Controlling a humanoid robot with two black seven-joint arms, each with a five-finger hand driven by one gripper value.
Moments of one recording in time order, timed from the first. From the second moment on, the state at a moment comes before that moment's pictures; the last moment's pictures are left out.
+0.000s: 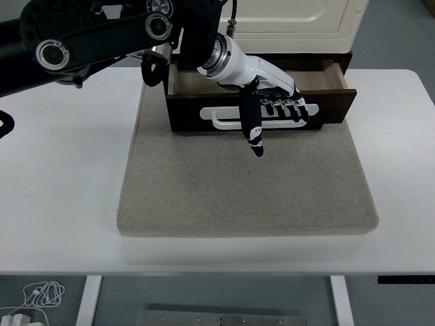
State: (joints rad) left arm -1.61 0.28 -0.17 -1.21 0.66 -0.59 0.41; right arm -0.01 0.00 -0.04 0.15 0.00 -0.01 -0.09
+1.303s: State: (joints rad) left arm -1.60 0.31 -1.28 -0.99 0.60 -0.57 0.16; right arm -0.01 0.00 -0.04 0.15 0.00 -0.01 -0.10
